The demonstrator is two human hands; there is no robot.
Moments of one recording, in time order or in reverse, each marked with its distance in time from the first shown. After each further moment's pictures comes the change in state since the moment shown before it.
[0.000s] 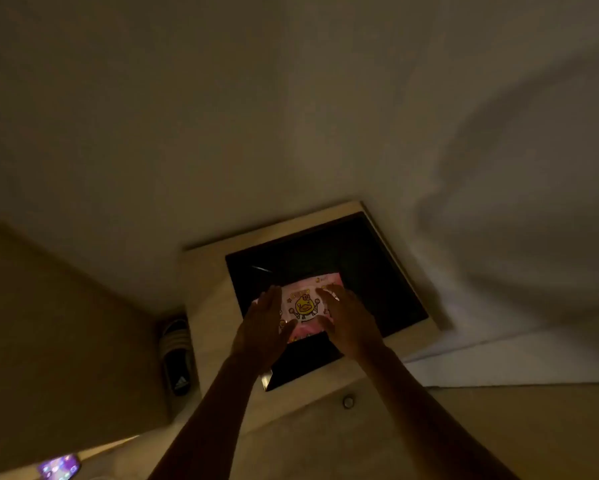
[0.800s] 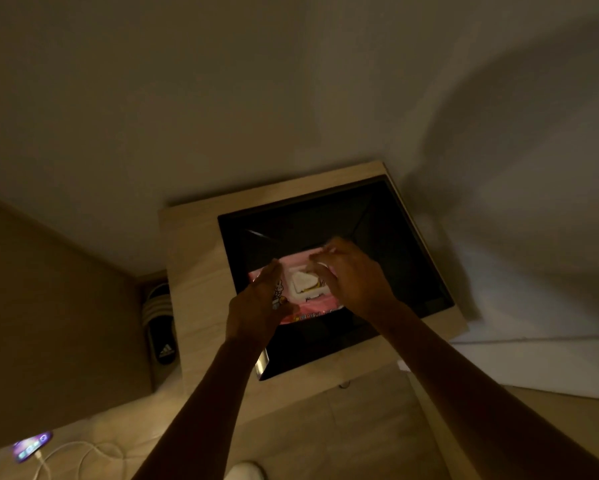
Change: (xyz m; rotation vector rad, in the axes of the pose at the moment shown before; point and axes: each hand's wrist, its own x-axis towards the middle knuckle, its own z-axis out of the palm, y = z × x) left_hand 0.025 -0.028 0.034 -0.166 0.139 -0.108; right_hand 0.062 0.008 0.003 -0.077 0.073 -0.280
